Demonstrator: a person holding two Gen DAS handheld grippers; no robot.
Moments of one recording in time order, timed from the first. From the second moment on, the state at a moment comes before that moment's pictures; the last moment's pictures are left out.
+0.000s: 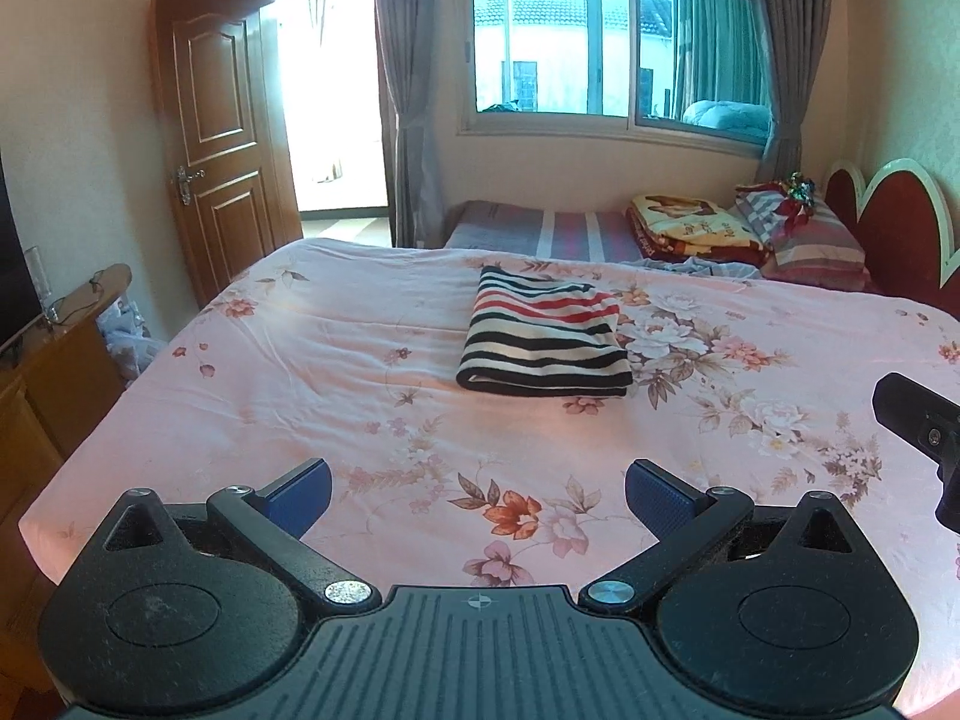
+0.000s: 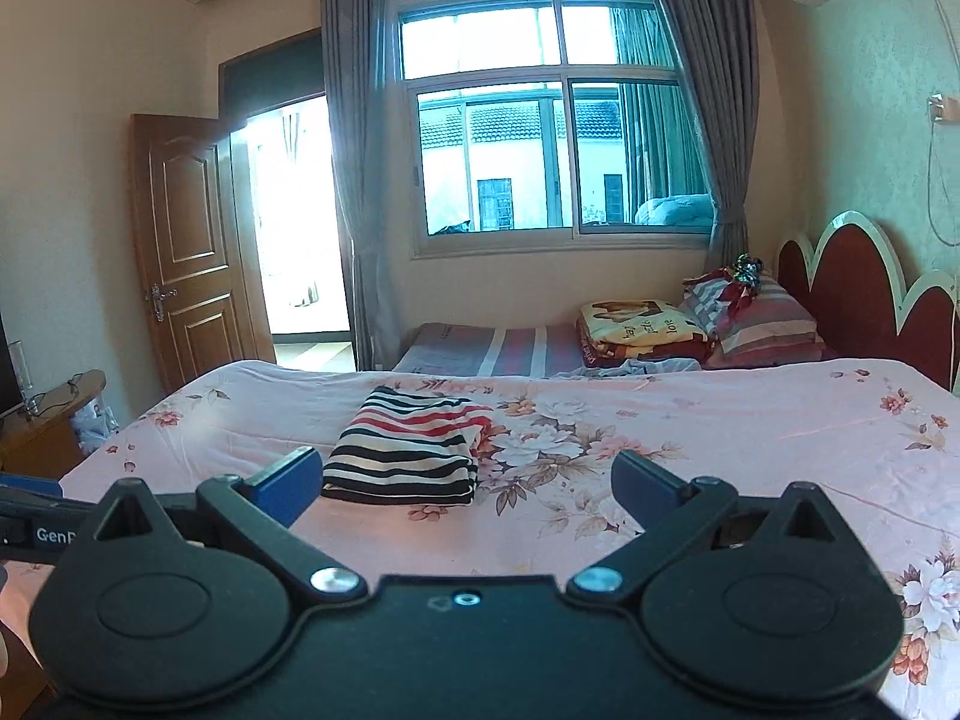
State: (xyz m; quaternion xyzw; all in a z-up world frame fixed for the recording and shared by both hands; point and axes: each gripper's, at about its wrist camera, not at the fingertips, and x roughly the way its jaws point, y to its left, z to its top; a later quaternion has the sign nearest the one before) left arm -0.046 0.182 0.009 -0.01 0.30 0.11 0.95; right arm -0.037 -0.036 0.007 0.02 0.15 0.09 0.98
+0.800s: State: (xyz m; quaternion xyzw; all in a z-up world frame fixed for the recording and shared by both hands) left arm -0.055 0.181 0.016 -0.01 0.29 0.13 0.95; right arm -0.039 -0.033 -0.006 0.02 0.16 0.08 0.98
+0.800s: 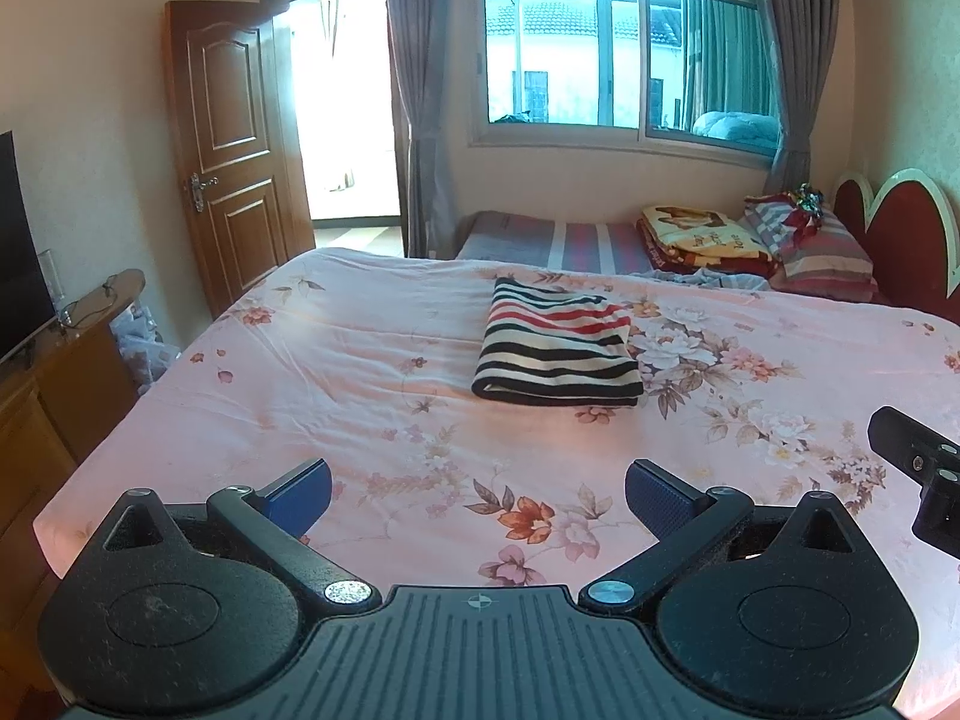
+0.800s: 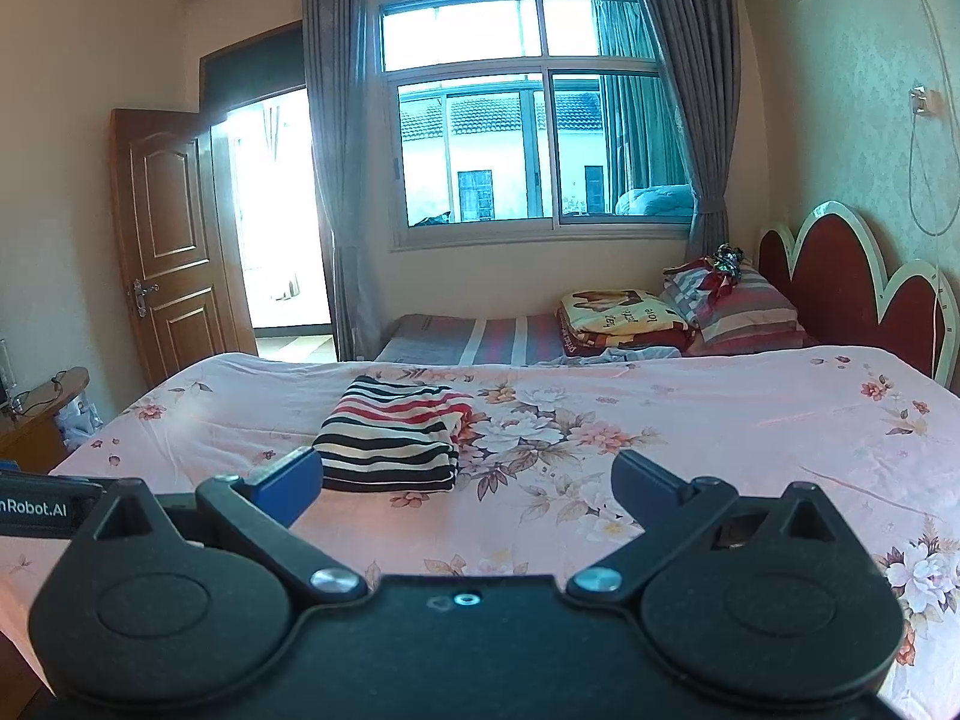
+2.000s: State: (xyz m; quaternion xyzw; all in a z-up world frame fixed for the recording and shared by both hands) left arm -0.039 0.186 0.011 -0.01 0.30 0.13 0.95; right arm -0.028 -0.030 -0.009 0.01 0.17 0.09 0.98
